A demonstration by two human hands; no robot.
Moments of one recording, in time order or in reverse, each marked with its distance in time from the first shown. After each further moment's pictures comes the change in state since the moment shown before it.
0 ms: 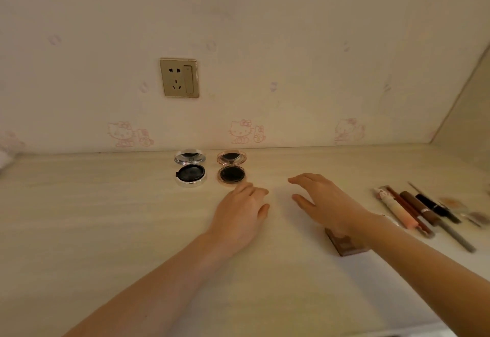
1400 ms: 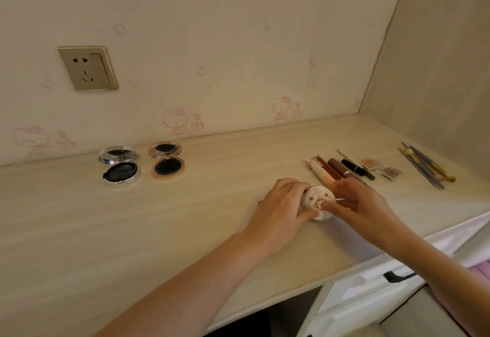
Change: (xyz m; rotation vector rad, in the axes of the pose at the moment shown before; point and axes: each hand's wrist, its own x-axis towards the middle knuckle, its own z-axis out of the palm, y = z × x) left_hand 0.018 0.167 0.055 -0.443 -0.163 0.194; right_hand -0.159 0.083 -0.035 0.545 0.238 0.494
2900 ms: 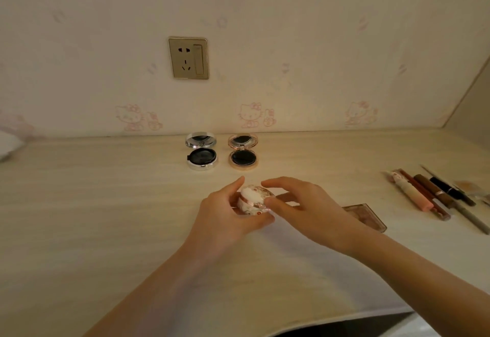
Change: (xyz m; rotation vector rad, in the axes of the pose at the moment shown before) left_hand -0.130 -0.100 -0.139 -0.417 0.336 -0.525; right_hand 0.013 -0.154 0.150 -0.021 -0.403 -0.356
